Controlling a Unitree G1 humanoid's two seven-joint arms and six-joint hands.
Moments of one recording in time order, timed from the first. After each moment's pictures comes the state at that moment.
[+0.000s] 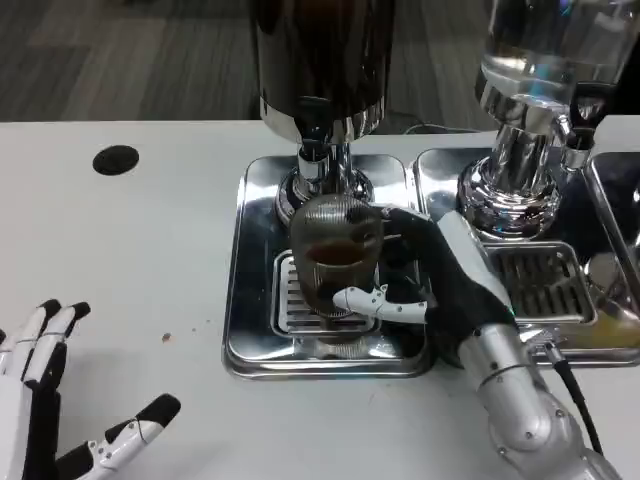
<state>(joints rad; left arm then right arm) 0.46 0.42 -0.02 0.04 0.79 -0.21 0.62 -0.28 -0.10 0.25 0.44 -0.41 -0.17 -0.14</state>
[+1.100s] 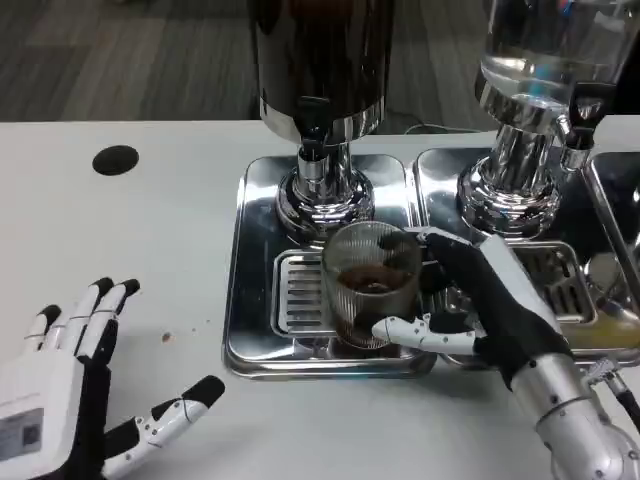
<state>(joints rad) 0.35 0.41 -0.11 0.09 0.80 -0.20 0.62 -0.08 -0.20 0.20 0.14 -0.37 -0.09 0.01</state>
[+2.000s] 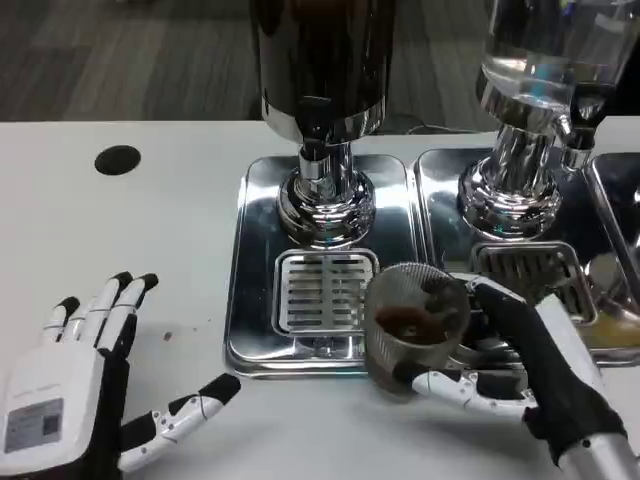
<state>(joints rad) 0.32 0.41 -0.14 0.10 0.83 -0.18 0.62 0.19 -0.22 0.14 0.00 -0.35 -0.22 -0.02</state>
